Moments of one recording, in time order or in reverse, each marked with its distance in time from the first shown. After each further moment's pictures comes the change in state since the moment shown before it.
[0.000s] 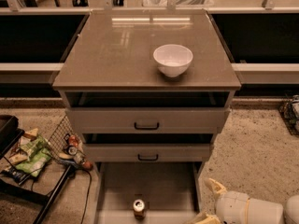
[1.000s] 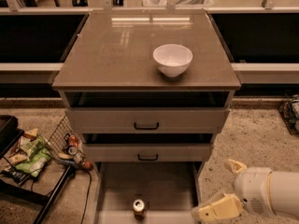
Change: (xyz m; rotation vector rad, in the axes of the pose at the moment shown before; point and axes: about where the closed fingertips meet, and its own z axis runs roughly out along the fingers) arm -0.062 -0.011 -0.062 0.101 0.179 -0.036
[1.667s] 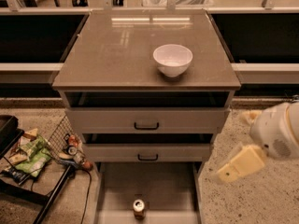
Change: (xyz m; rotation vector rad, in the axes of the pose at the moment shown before) arm -0.099 -0.021 -0.074 0.054 0.218 -0.196
